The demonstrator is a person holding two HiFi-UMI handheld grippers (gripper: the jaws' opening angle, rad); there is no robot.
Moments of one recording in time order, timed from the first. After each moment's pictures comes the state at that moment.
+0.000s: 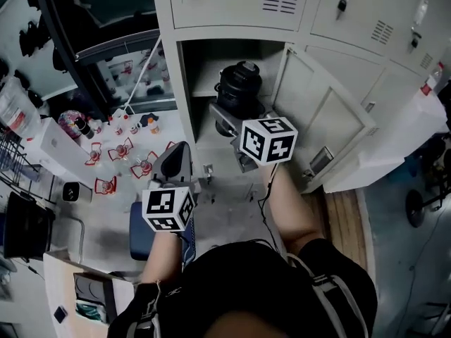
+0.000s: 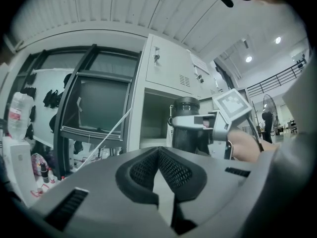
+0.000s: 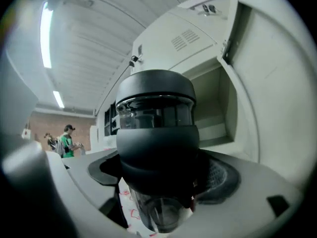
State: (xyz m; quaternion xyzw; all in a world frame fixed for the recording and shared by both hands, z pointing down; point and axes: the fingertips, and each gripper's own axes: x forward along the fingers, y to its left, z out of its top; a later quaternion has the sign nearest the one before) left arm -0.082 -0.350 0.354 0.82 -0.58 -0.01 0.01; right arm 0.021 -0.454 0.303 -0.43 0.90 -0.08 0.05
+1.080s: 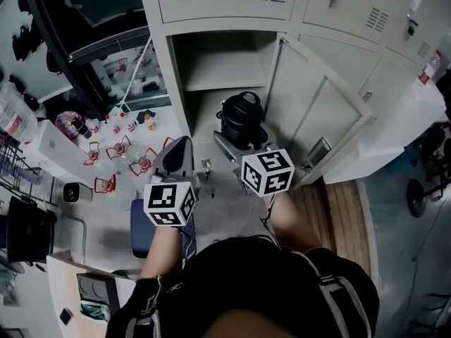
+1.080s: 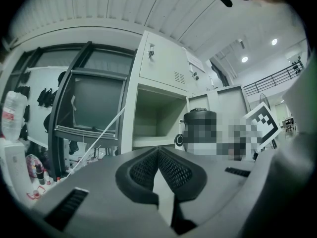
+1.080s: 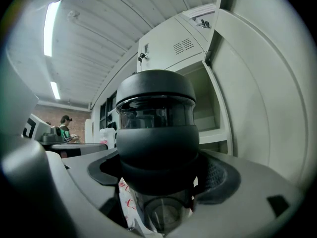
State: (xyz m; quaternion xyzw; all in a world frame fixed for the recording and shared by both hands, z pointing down) left arm -0.062 -0.356 0.361 0.83 -0.56 0.00 0.00; right arm 0.046 -0.400 0.371 -0.47 0.88 -0.06 0.02
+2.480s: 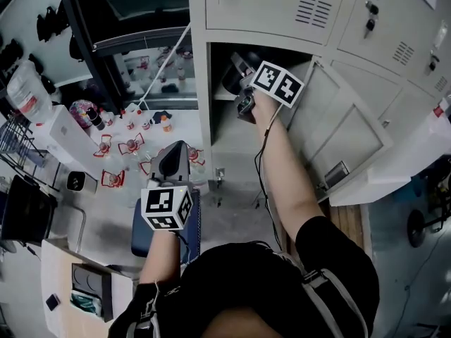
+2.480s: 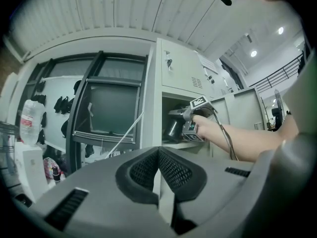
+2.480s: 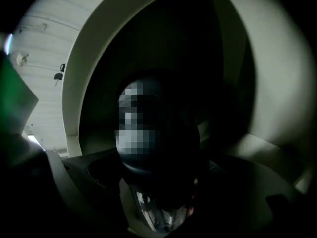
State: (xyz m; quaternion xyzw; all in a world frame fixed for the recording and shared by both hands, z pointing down) left arm -0.138 -0.352 0.351 0.78 -0.62 -0.02 -0.01; right arm 0.011 -0.599 0.259 -0.47 0.83 -0.23 0.17
